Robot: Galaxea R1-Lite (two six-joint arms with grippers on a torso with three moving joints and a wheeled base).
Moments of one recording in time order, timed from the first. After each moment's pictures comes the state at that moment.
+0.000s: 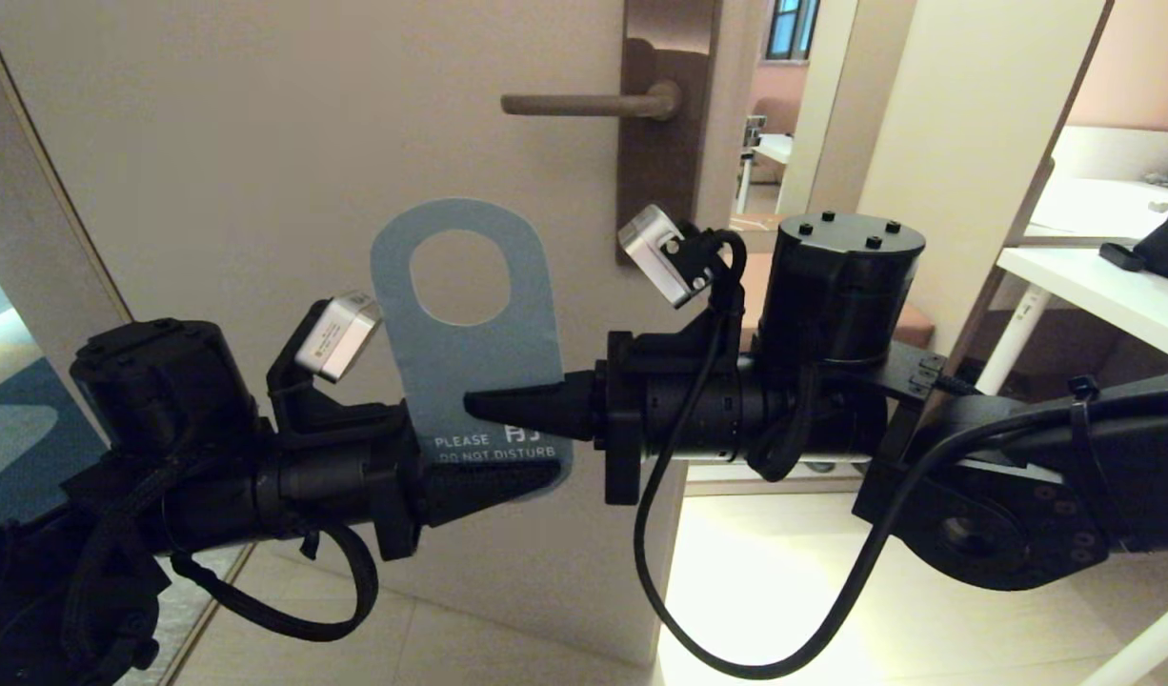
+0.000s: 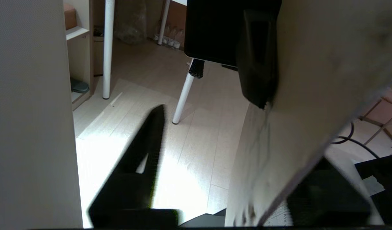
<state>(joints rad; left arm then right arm) -0.44 1.66 -0.53 -1.12 -0.93 -0.28 0.77 1.89 -1.12 -0.76 0.73 0.19</state>
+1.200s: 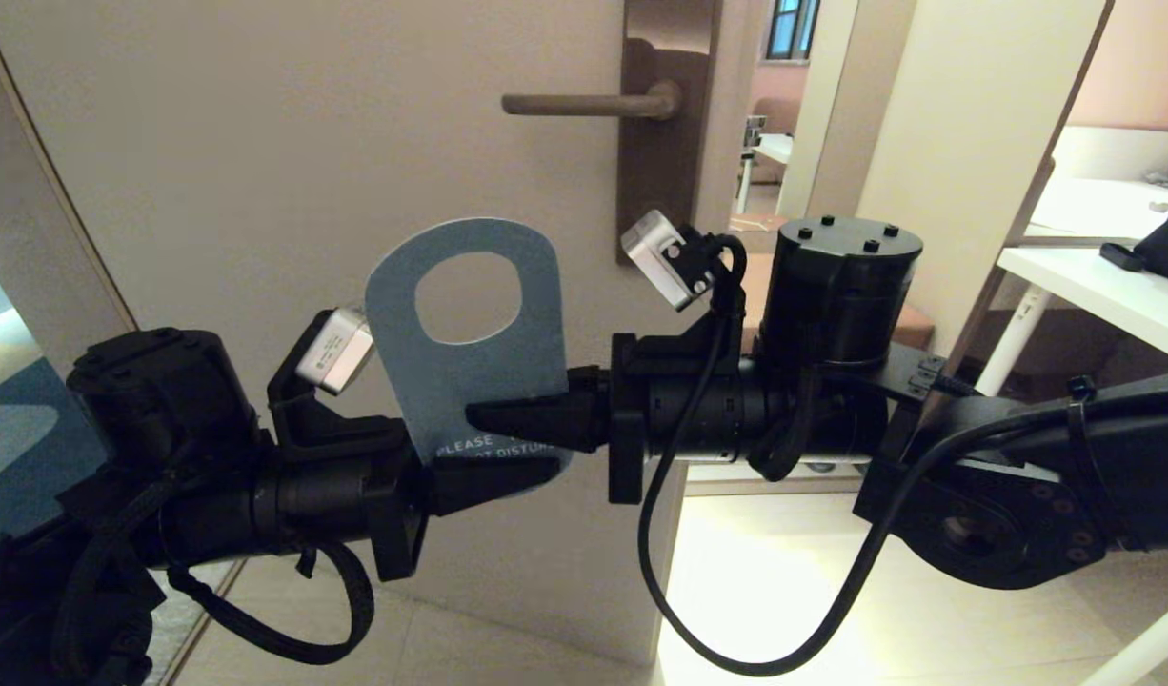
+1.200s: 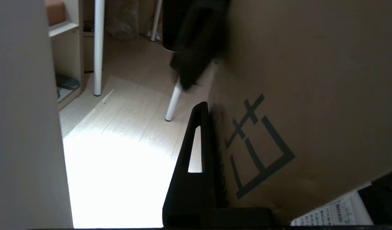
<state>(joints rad) -0.46 1.65 -0.51 -1.12 -0.93 -0.29 0.77 1.89 -1.12 -0.76 0.73 0.19</state>
